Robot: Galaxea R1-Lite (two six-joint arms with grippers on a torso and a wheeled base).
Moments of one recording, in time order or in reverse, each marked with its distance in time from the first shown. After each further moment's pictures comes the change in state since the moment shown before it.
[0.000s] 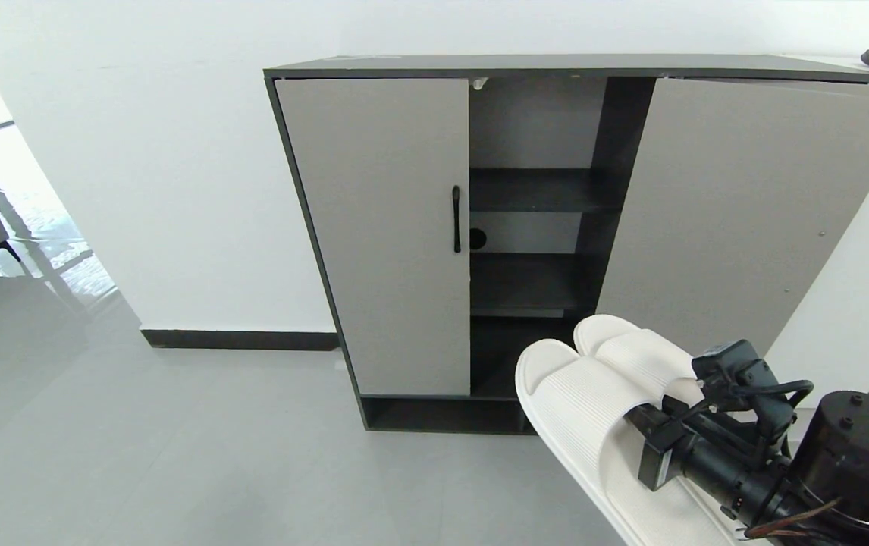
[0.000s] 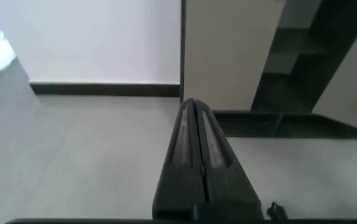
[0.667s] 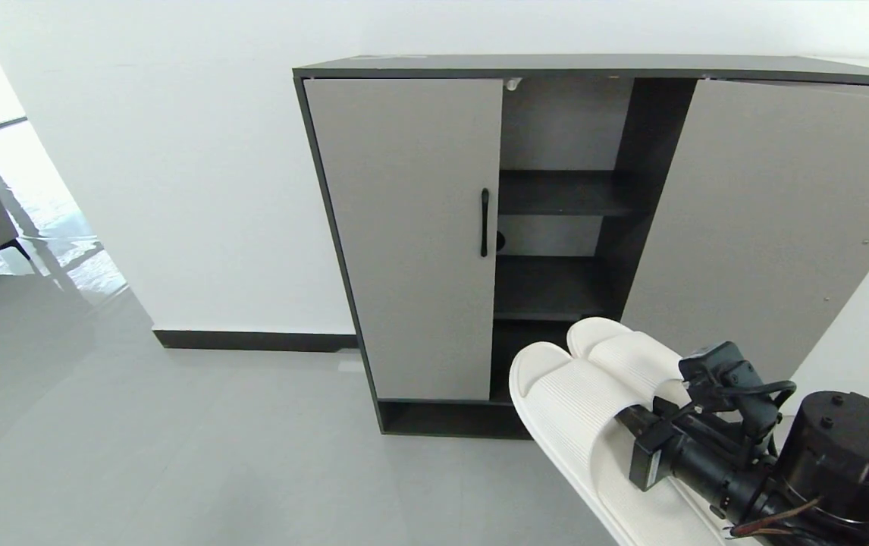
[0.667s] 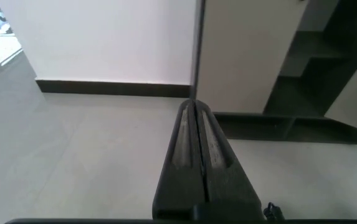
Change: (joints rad) left arm 0.002 -0.017 0.007 0.000 0.003 -0.029; right arm -0.005 0.033 -0.016 -0.001 -0.011 0.000
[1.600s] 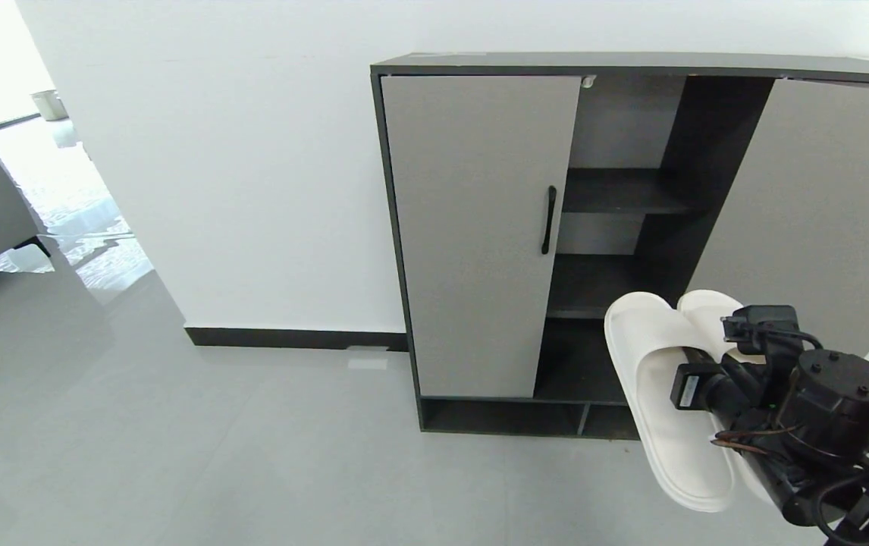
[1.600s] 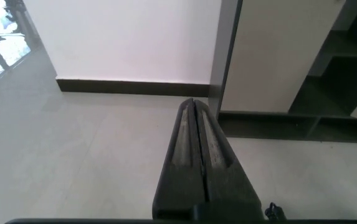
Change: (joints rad) left arm 0.000 0.000 0.001 0.000 0.004 0.006; right arm -0.197 0.069 -0.089 -0.027 -0.387 0.008
